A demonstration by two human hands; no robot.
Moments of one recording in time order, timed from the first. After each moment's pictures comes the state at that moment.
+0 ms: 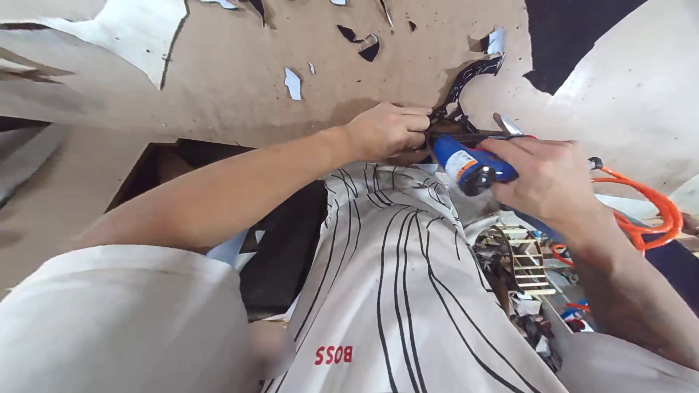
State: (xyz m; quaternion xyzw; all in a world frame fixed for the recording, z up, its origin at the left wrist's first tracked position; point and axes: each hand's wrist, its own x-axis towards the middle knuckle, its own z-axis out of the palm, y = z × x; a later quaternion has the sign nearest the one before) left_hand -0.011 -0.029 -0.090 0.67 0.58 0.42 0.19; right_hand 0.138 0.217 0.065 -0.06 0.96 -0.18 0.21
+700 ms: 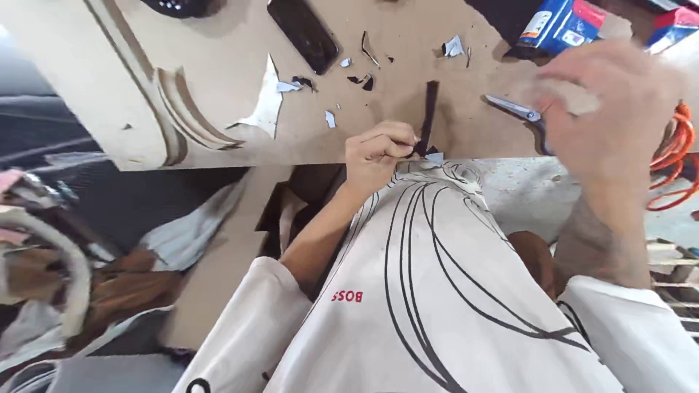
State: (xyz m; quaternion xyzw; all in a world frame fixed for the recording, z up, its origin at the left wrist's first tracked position) left_hand 0.040 -0.032 0.043 0.38 0.62 0.66 0.17; right_hand 0.175 0.268 0.091 0.13 0.94 -0.30 -0.07
